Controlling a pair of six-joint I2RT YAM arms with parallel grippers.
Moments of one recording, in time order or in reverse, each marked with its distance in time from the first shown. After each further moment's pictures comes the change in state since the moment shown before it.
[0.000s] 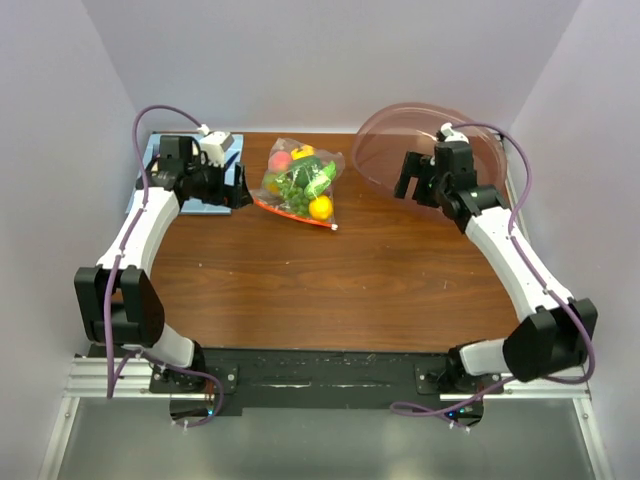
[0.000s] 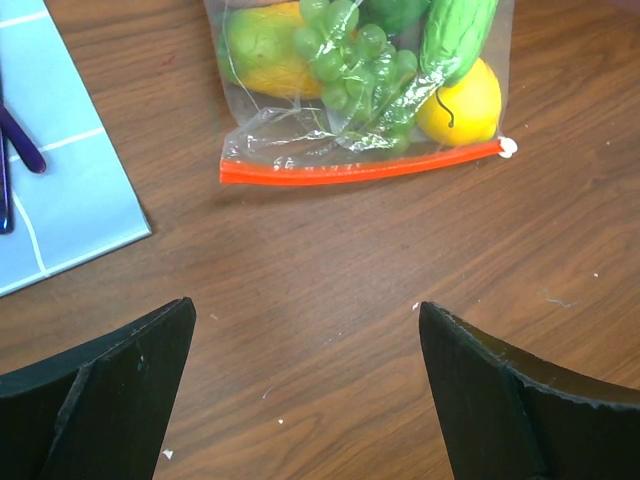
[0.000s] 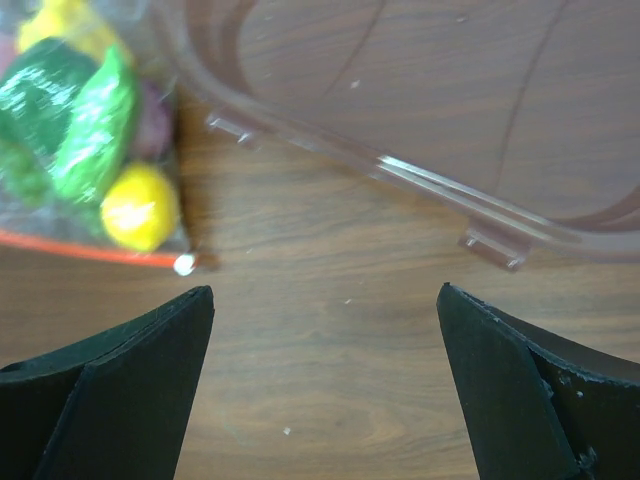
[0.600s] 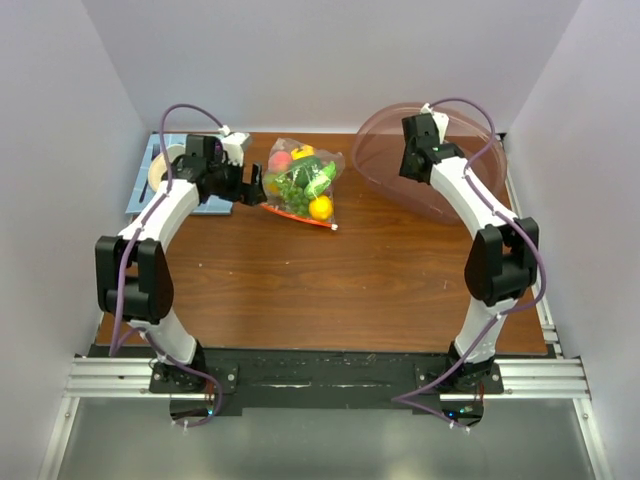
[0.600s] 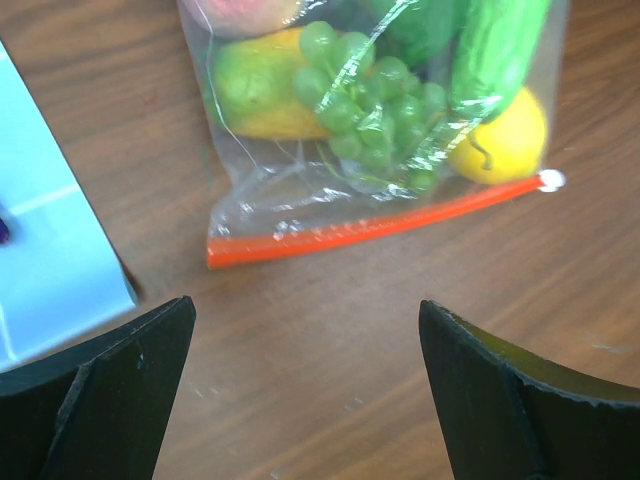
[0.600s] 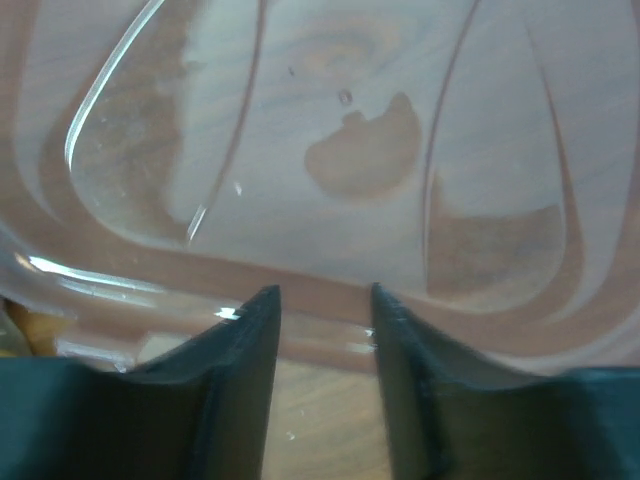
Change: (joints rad) left arm -0.077 0.163 0.021 0.143 -0.058 -0.021; right arm 0.001 0.502 0.389 -0.075 0.328 -0.012
